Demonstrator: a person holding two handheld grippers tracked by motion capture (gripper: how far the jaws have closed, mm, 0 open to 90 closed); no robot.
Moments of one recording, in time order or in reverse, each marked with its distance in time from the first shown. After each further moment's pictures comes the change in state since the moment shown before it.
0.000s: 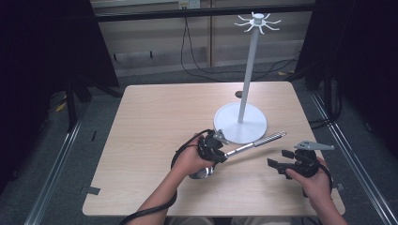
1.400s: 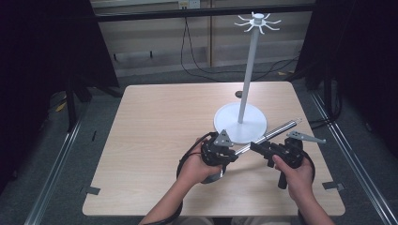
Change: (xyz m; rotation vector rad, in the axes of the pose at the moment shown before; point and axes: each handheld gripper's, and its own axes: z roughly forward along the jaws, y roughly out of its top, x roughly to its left) left arm -0.033 0.012 -0.014 -0.192 0.052 0.020; right arm 0.042 0.038 0.014 -0.213 0.209 0.191
